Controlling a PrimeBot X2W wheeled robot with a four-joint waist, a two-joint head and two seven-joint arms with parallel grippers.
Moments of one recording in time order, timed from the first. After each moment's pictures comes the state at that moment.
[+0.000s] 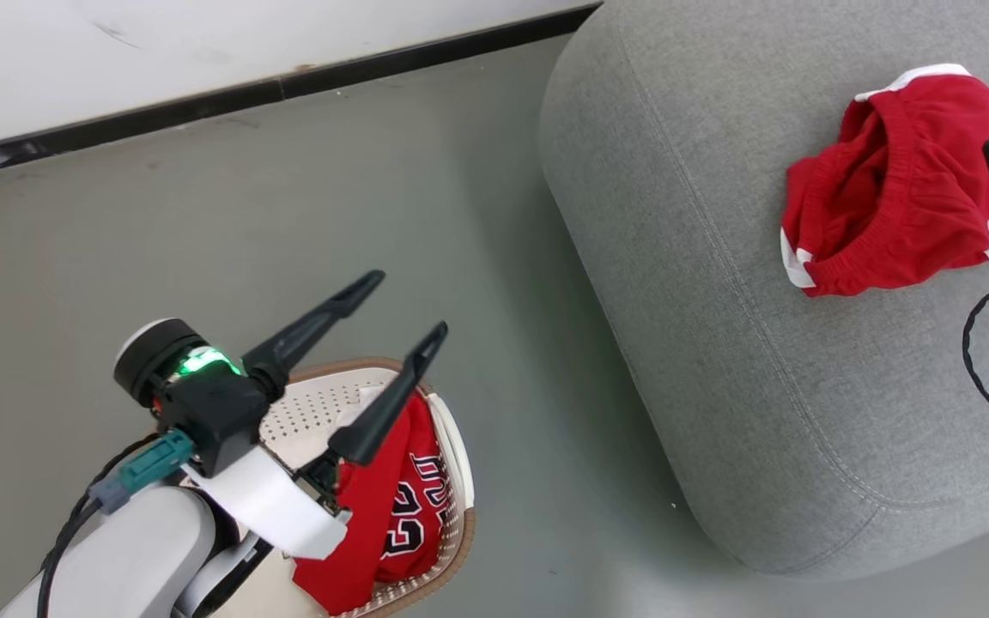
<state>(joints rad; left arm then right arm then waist) -0.52 0.58 -0.75 0.01 -0.56 -0.04 -0.25 -0.64 -0.75 0.54 0.54 0.90 0.13 -0.20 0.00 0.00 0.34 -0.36</state>
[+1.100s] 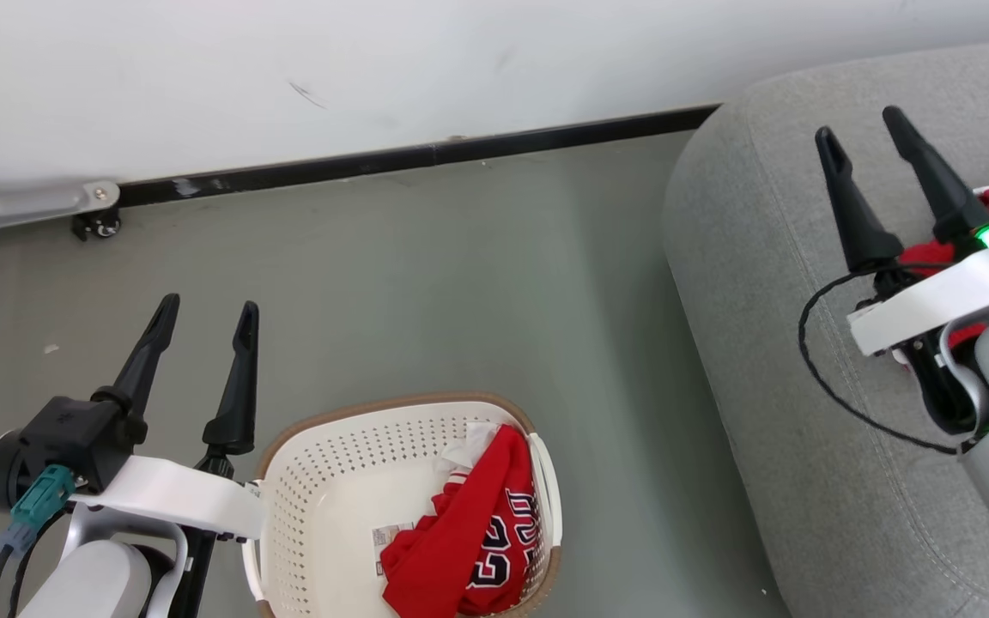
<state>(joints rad) -0.28 0.48 -0.43 0.06 -0.58 0.26 -0.26 -0.65 -0.44 0.42 0.51 0.62 0.13 -0.25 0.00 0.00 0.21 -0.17</state>
